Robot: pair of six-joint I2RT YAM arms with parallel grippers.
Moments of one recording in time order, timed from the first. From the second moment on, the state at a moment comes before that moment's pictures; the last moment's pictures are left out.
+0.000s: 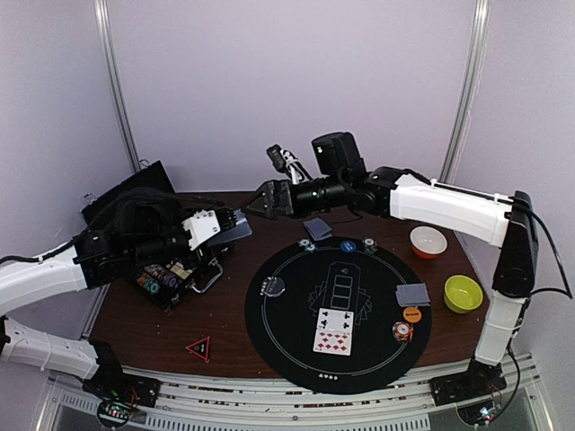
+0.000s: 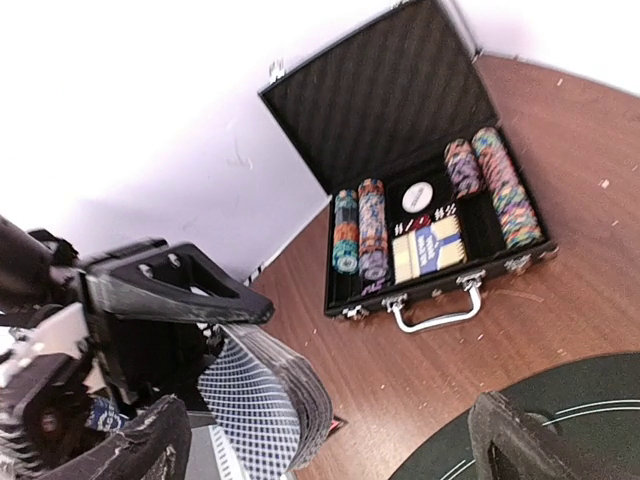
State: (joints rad) left arm -0.83 1.05 0.84 -0.15 -0.07 0.71; right arm 0.85 1.84 1.67 -0.22 -0.49 0.47
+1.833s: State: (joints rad) left arm -0.82 1.07 0.84 -0.16 -0.09 0.71; right arm 0.58 1.41 1.38 -0.50 -0.31 -0.34
